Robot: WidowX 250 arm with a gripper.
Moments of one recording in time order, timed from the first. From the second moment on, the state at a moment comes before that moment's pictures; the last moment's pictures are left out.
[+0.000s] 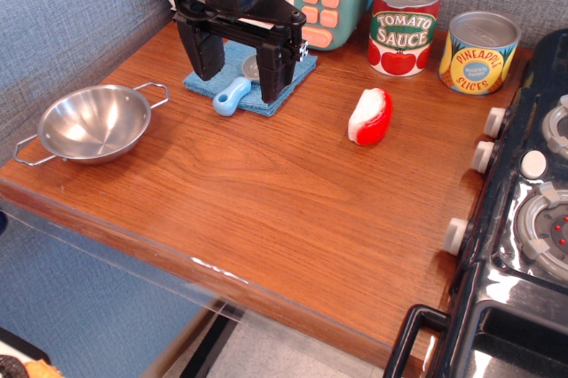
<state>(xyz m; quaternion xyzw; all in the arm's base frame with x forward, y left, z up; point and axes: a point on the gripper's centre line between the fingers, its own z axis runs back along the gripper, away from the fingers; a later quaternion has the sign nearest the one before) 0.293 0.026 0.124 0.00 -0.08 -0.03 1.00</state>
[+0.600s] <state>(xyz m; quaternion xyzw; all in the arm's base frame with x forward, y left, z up) 0.297 0.031 0.107 0.00 -0.06 -0.02 1.00</state>
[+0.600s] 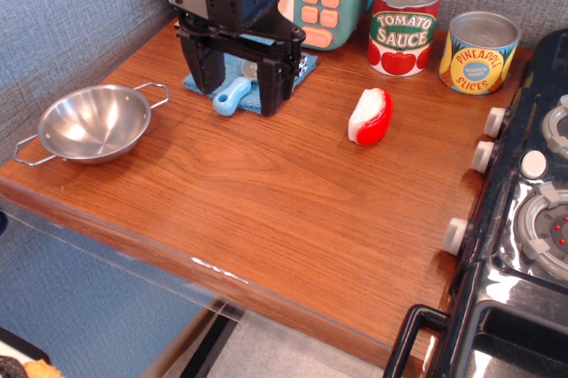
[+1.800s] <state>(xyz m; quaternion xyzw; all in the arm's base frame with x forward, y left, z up) 0.394 0.098 0.026 0.01 -0.06 0.01 1.00</state>
